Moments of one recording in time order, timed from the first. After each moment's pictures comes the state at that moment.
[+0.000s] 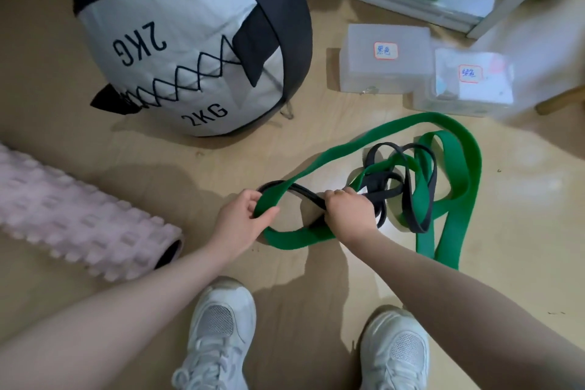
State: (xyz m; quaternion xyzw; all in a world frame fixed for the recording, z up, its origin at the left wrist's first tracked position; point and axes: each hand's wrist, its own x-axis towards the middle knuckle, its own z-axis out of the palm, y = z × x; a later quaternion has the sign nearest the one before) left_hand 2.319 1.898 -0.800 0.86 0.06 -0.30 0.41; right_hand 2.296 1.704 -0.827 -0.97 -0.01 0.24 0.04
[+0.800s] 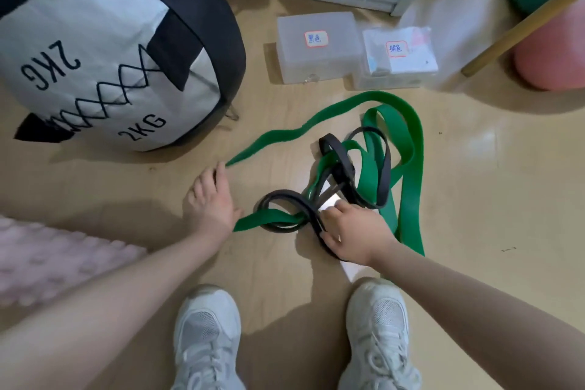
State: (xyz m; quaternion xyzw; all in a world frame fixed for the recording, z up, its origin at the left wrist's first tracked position) left_hand 2.337 1.869 -0.833 0.96 -0.11 -0.25 0.04; right_hand 2.222 1.653 -0.792 -0.96 0.00 0.28 0.09
